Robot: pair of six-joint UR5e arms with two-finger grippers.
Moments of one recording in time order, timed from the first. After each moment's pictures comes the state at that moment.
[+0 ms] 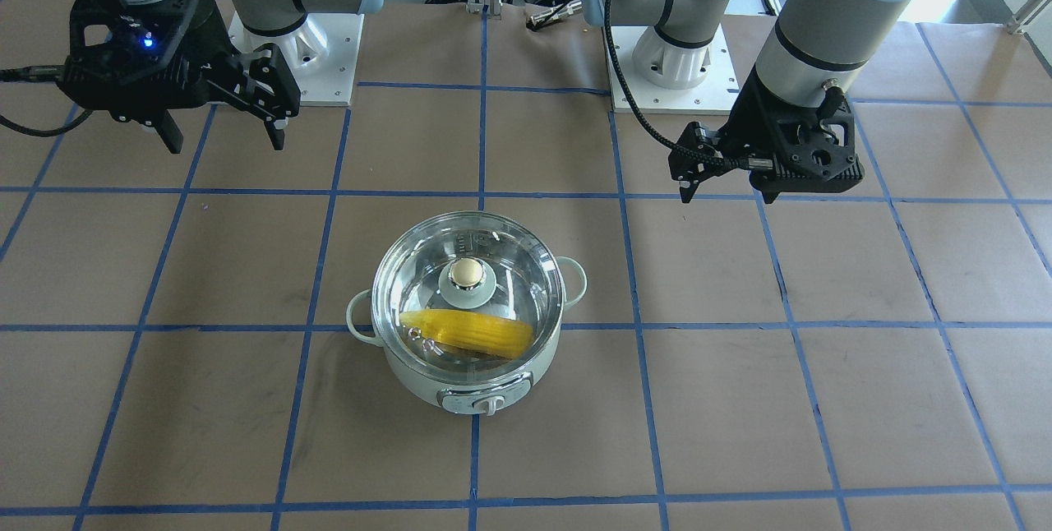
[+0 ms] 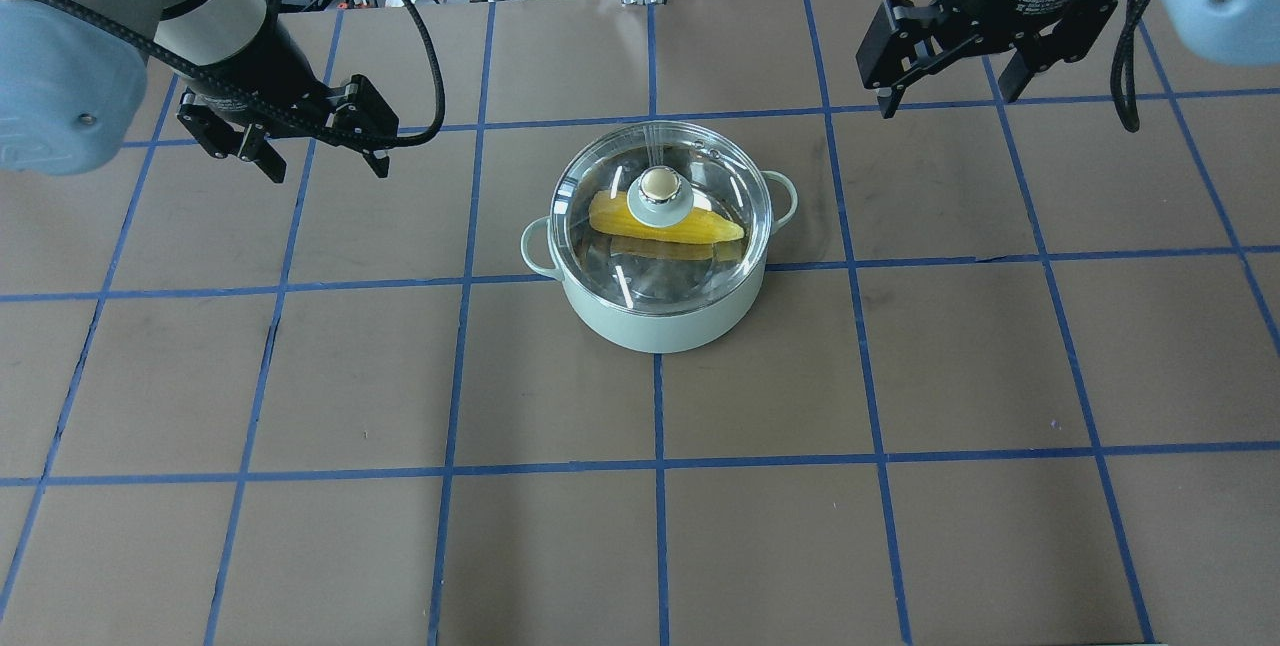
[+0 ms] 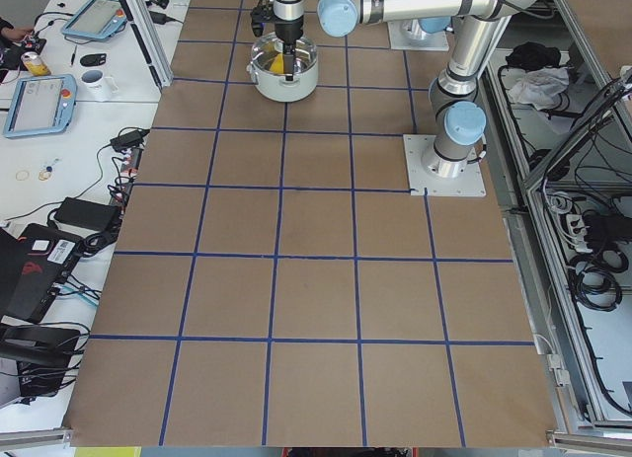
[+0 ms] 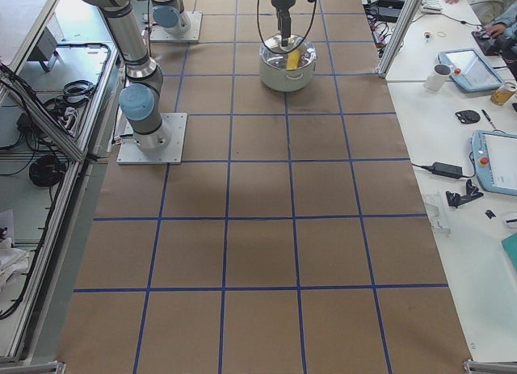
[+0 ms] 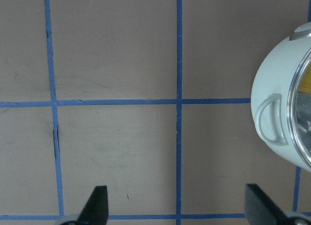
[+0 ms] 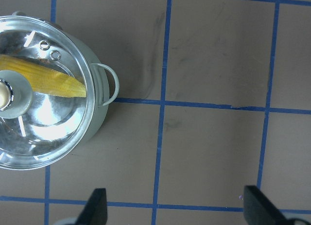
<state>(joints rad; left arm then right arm) -1.52 -1.61 -1.62 -1.46 1.57 0.04 1.60 -1.56 1.48 -1.57 -1.59 -0.05</state>
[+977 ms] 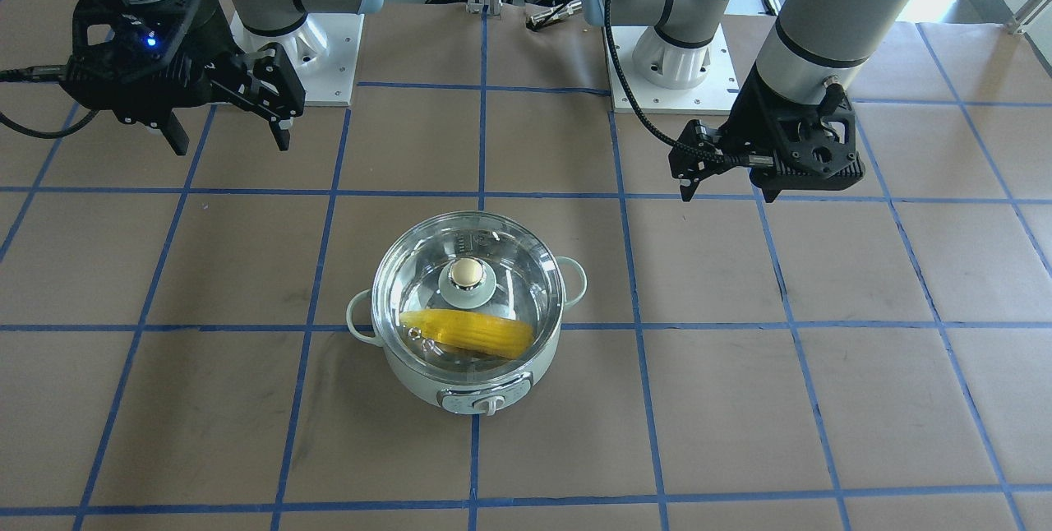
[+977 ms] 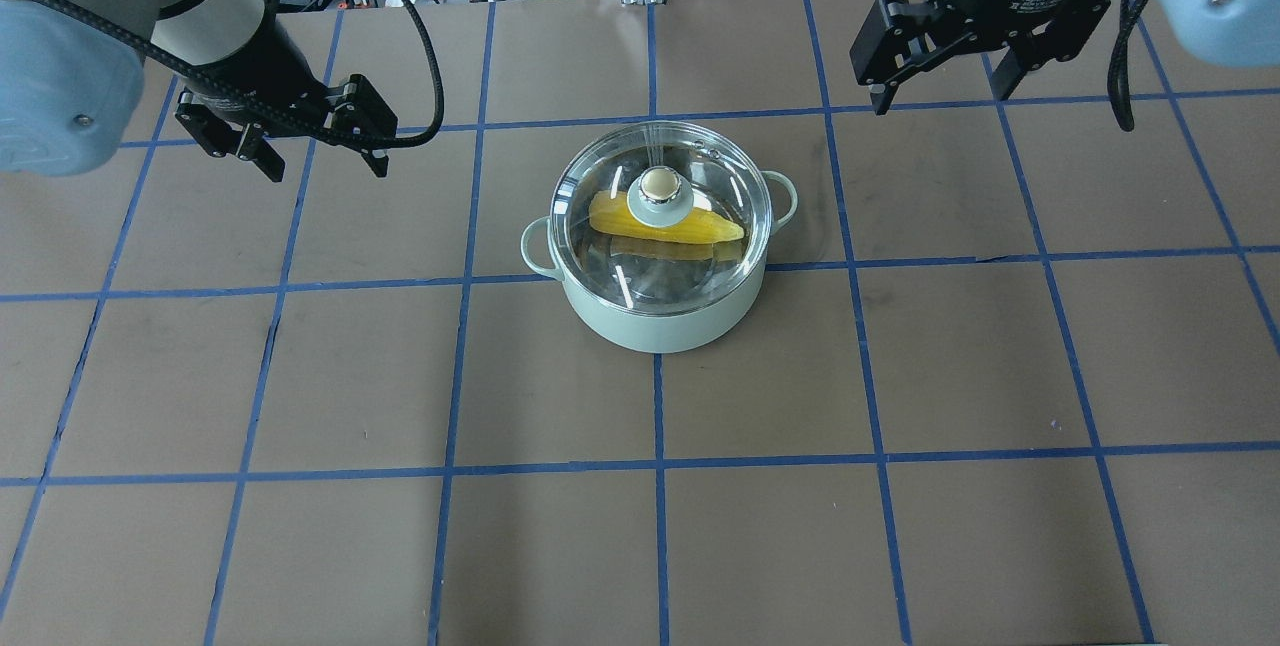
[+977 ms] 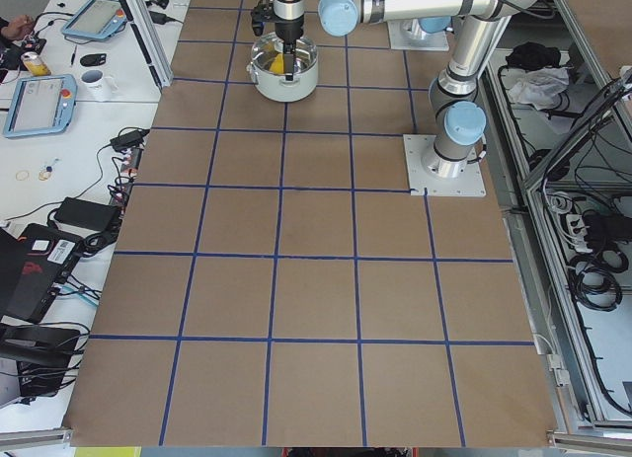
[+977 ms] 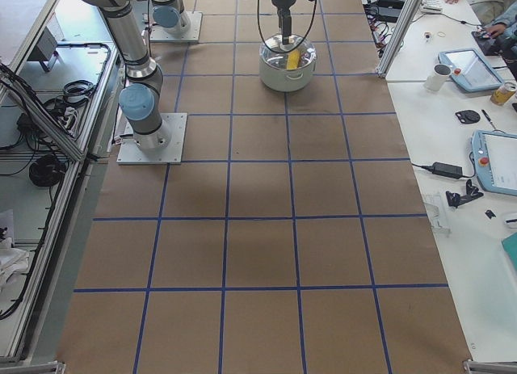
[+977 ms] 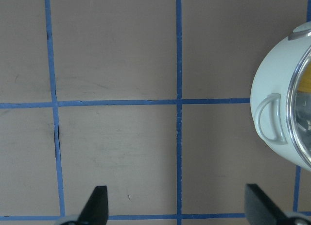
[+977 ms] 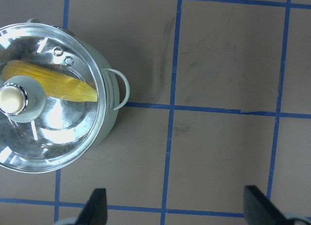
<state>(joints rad) -1.52 -1.60 -1.62 -1.46 1.57 0.05 1.60 -1.56 1.48 -1.58 -1.57 -0.05</state>
